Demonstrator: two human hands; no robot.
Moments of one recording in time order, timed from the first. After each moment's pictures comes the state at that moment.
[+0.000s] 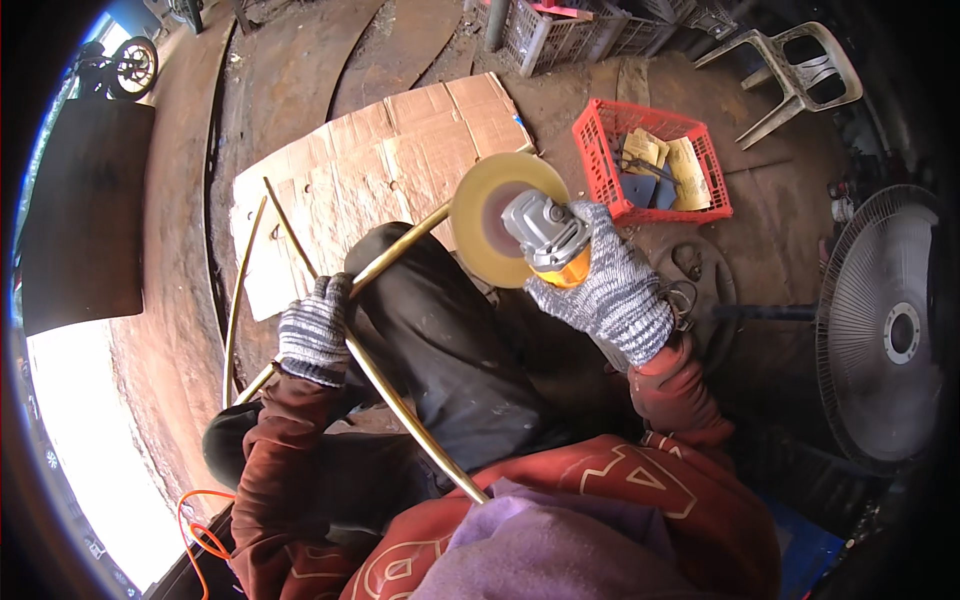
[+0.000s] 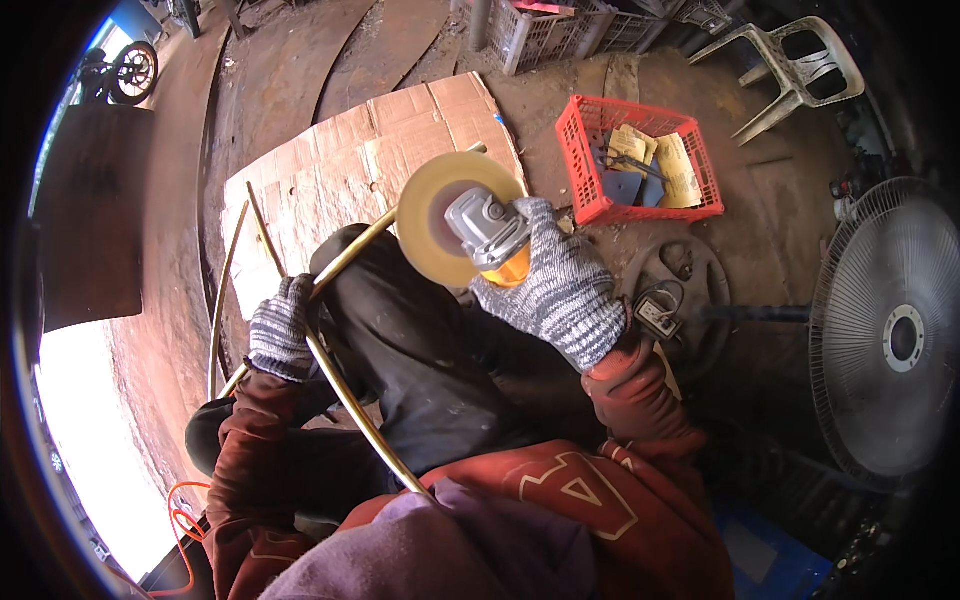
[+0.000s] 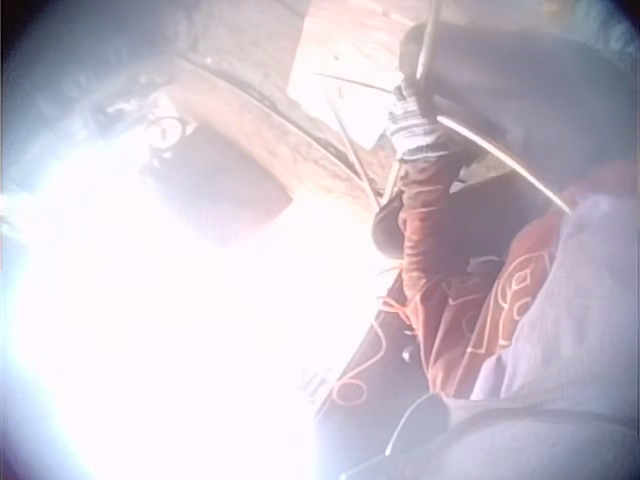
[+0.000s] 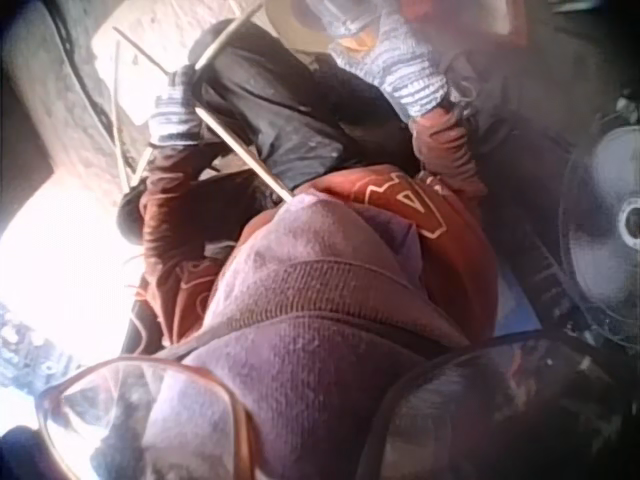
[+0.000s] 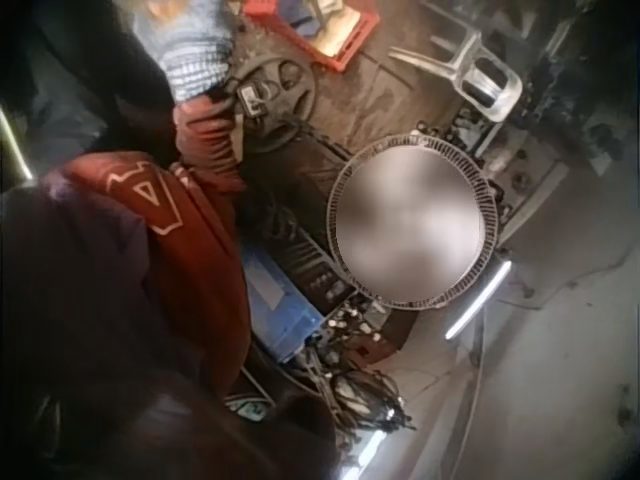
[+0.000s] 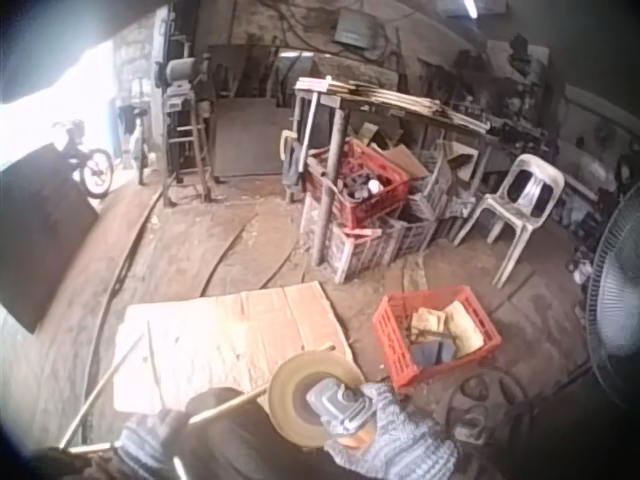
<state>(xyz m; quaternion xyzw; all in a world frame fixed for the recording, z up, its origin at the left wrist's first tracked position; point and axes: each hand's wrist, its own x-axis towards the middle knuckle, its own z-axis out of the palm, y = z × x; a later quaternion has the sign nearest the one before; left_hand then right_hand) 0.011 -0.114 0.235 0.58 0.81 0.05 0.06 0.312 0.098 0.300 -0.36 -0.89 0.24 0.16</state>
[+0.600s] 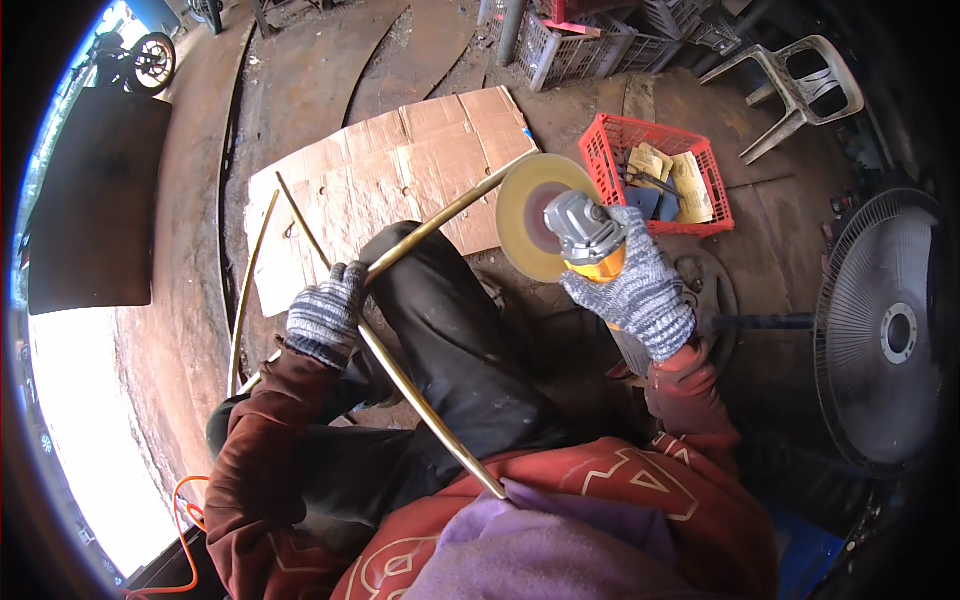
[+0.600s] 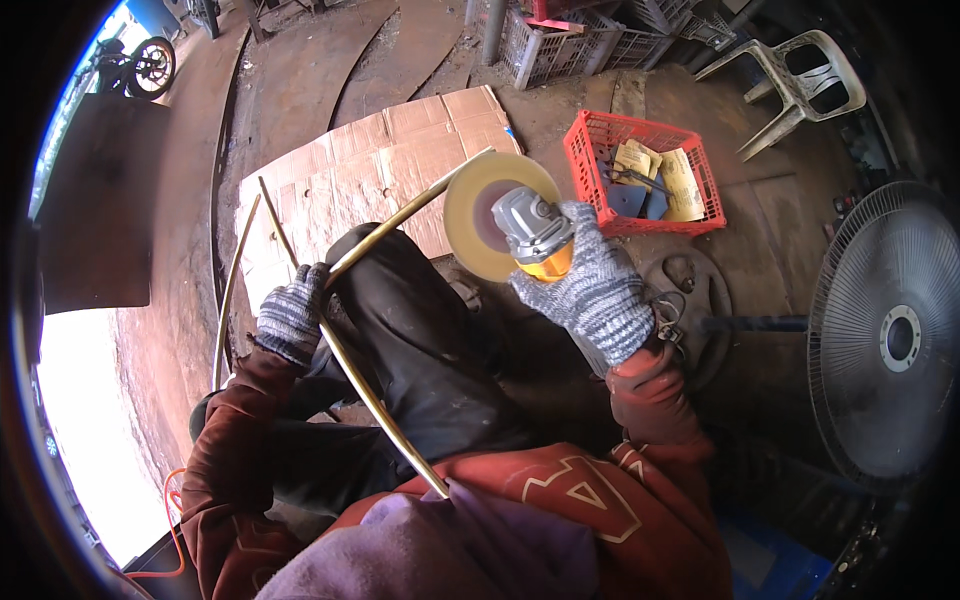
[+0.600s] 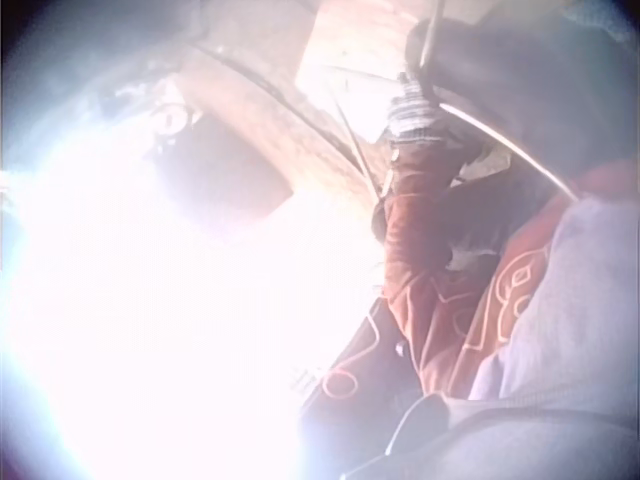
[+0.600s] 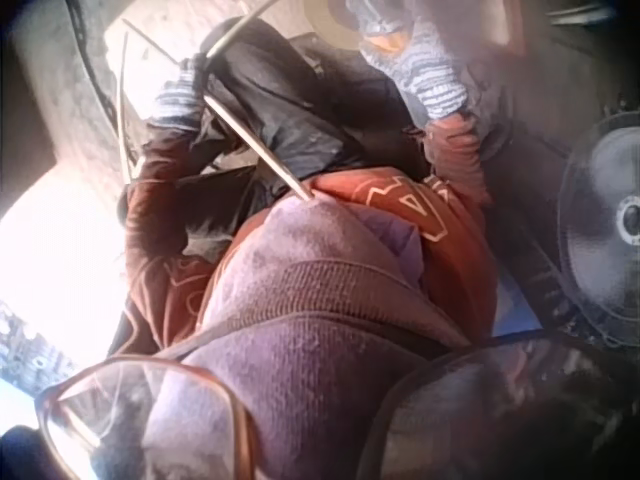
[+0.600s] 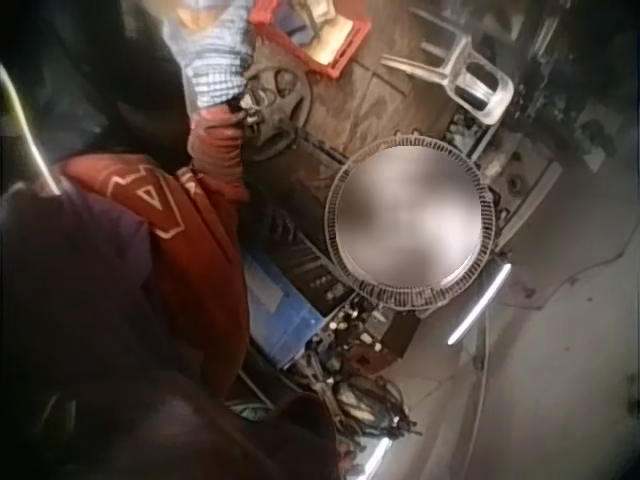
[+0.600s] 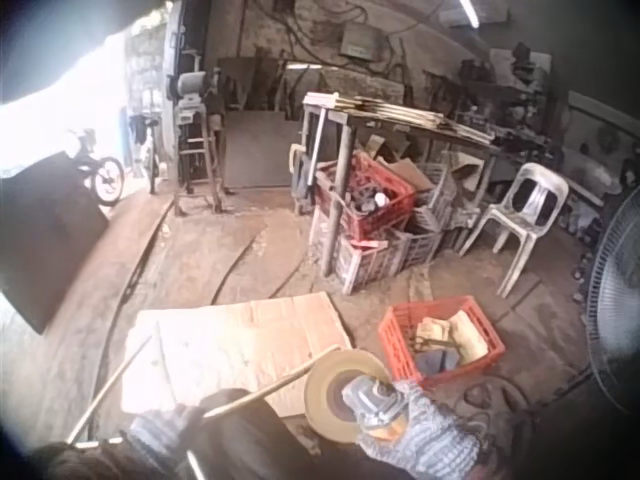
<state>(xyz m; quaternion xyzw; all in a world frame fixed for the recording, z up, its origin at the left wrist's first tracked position) 0.009 -0.108 0.243 0.61 0.79 -0.02 0.05 0.341 0.105 0.309 -0.38 -0.85 0.30 0.20</state>
